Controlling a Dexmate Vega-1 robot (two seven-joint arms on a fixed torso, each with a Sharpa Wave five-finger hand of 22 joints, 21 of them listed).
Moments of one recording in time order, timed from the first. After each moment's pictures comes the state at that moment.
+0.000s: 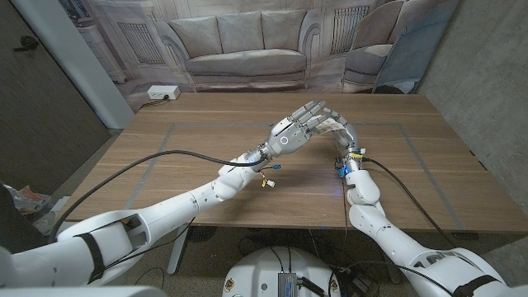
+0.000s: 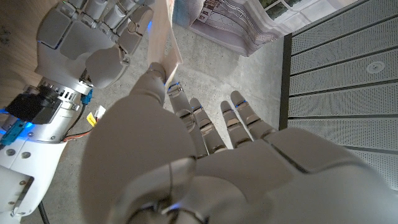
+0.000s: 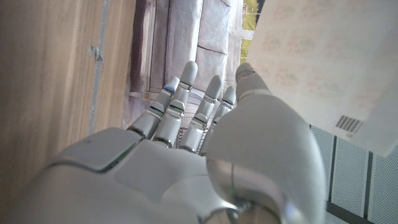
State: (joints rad) left arm 0.55 0.49 1.04 -1.36 1.55 0.30 1.12; left_hand 1.07 0.04 0.31 -0.13 0.20 1.11 -0.10 0.50 0.18 0.52 -0.21 0.22 0.20 0.24 -0.04 0.23 0.21 0.12 -0.04 0.63 0.19; right arm -0.81 -0.21 -0.40 -0.90 0.63 0.85 0.15; right_hand 1.11 0.02 0.22 -0.12 0.28 0.72 -0.22 0.36 0.29 0.62 -0.19 0.60 0.55 0.67 -0.06 0.41 0.58 0.36 -0.04 0.42 0.23
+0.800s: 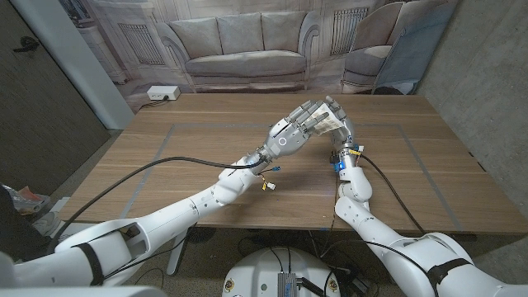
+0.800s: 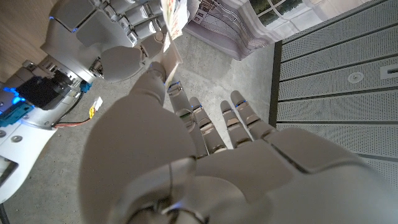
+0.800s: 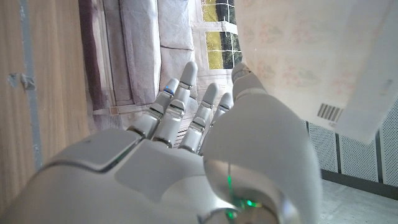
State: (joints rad) left arm 0.61 0.48 0.98 -1.39 1.54 0.26 1.12; left_hand 1.07 0.04 0.31 -0.12 0.21 1.13 -0.08 0.48 0.18 0.54 -0.22 0.22 0.20 0.25 -0.04 0.22 0.21 0.12 -0.04 0.63 0.19; right arm -0.74 -0.06 -0.31 -0.73 0.84 0.94 0.47; right_hand 1.14 0.04 0.19 -0.13 0.32 0.59 -0.22 0.29 0.26 0.49 -0.20 0.59 0.57 0.69 -0.06 0.37 0.58 0.35 -0.03 0.44 0.23
